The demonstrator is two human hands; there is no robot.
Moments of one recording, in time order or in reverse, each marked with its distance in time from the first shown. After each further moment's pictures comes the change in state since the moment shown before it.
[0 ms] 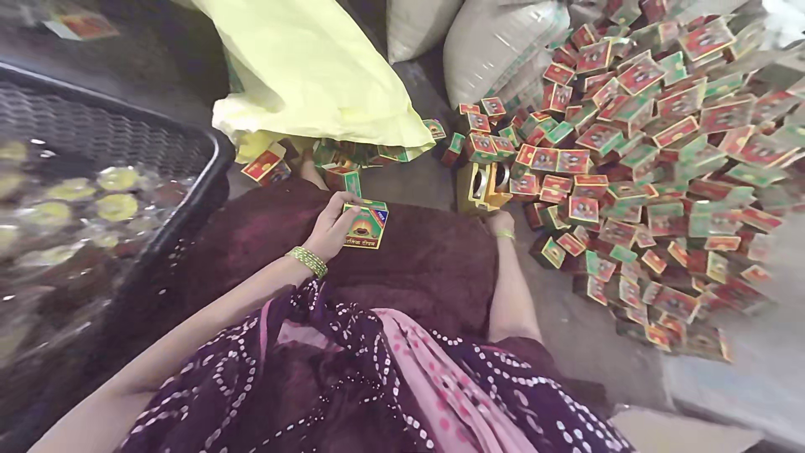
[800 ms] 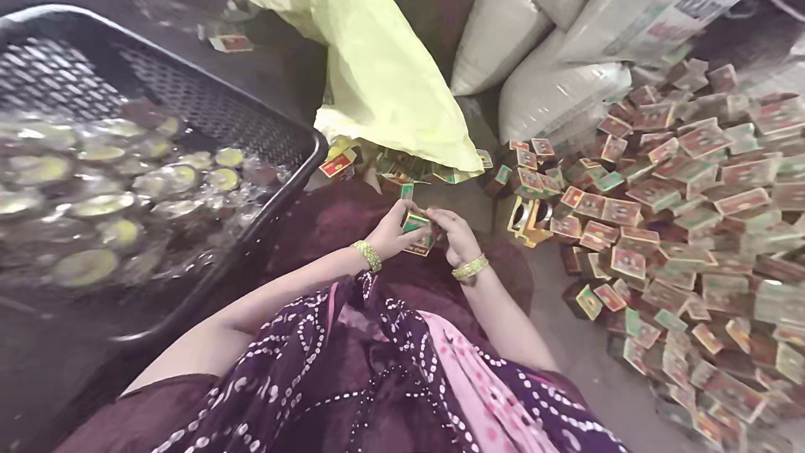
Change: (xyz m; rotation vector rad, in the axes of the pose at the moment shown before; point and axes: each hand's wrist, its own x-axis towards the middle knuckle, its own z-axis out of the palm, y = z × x) left_hand -0.008 0.006 -0.003 -0.035 -0.005 0.001; right_hand -0.201 -0.178 0.054 1.010 -0.602 -0.335
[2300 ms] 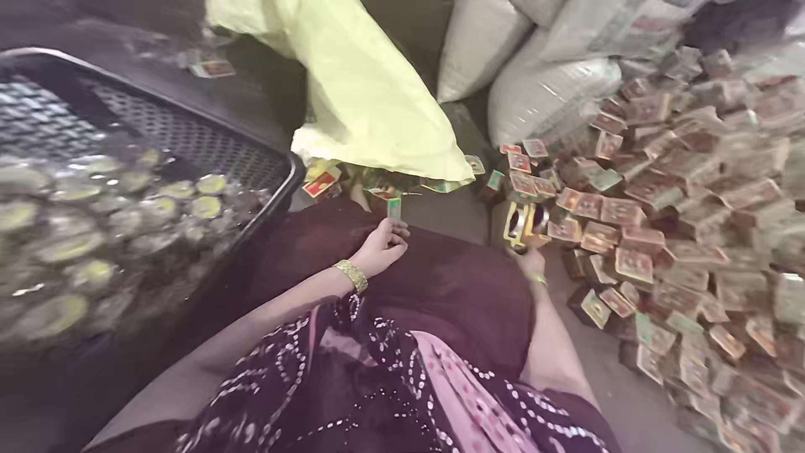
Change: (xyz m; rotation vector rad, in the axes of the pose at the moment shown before) left_hand 0.018 -0.003 -0.001 0.022 -0.123 -0.071; right_hand 0.066 0.053 -0.269 -1.042 0.569 0.155
